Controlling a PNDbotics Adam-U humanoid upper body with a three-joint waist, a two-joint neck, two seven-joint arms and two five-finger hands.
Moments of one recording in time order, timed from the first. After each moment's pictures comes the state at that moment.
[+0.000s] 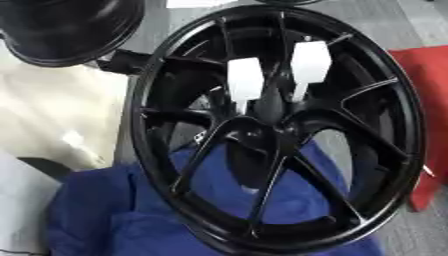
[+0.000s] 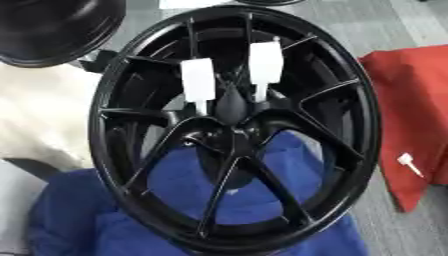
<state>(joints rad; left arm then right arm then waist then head) -0.54 1.27 0.27 -1.03 0.12 -0.11 -0.37 -0.63 -0.59 0.05 -1.85 -0.19 0.21 -0.38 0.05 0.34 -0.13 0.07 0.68</state>
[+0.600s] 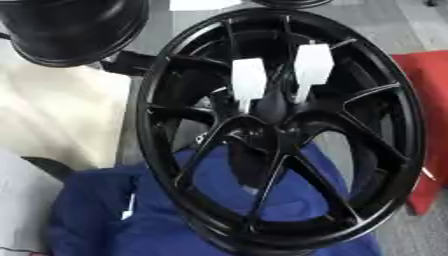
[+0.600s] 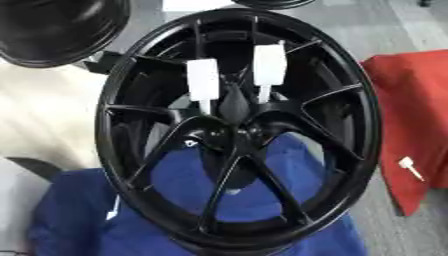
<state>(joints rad) -0.51 1.23 0.29 -1.20 0.28 -0.13 -0.01 -0.63 -0.59 0.05 -1.85 -0.19 0.21 -0.38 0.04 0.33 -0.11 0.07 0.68</state>
